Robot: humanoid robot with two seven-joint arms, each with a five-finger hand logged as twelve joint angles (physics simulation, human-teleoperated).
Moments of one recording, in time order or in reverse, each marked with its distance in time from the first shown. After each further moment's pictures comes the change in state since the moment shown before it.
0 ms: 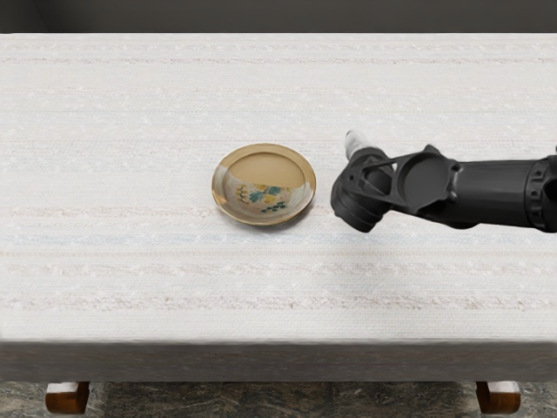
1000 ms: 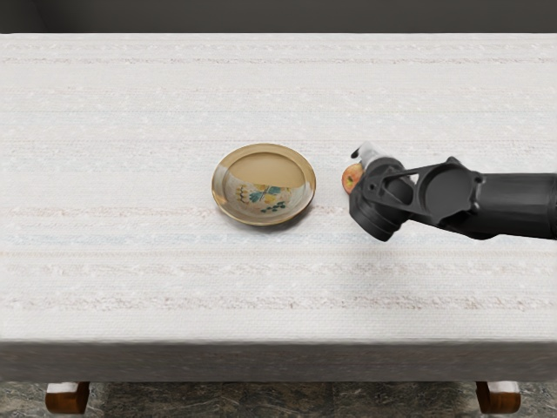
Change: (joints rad) left arm -0.024 0.000 0.006 -0.012 0.000 0.000 0.000; right arm -0.071 -0.077 0.058 0.036 -0.089 0.000 0.000
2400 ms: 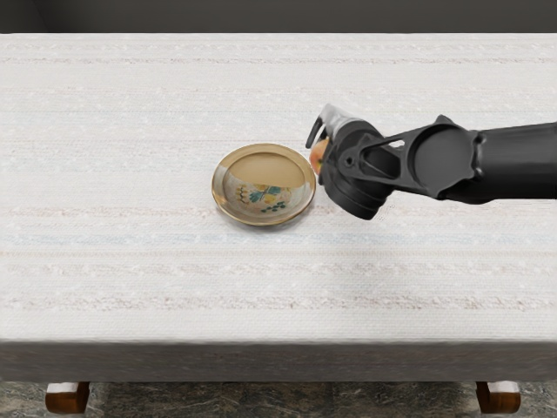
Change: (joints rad) left arm 0.001 0.000 -0.001 0.011 0.000 0.000 0.000; right arm 0.242 0.012 -0.035 0.178 0.034 0.001 -0.005
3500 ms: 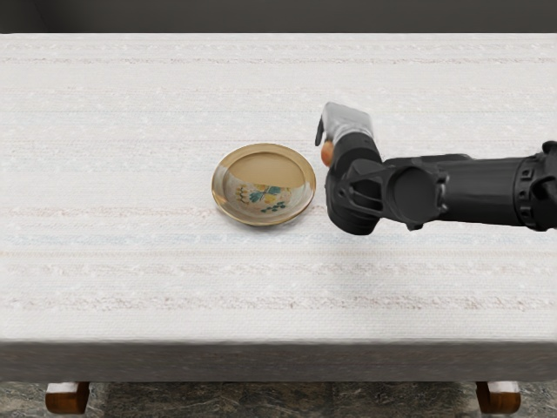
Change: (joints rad) left arm 0.000 0.000 0.000 0.000 0.000 0.000 0.000; right arm -0.142 0.099 -0.061 -0.207 -0.280 0.001 -0.002
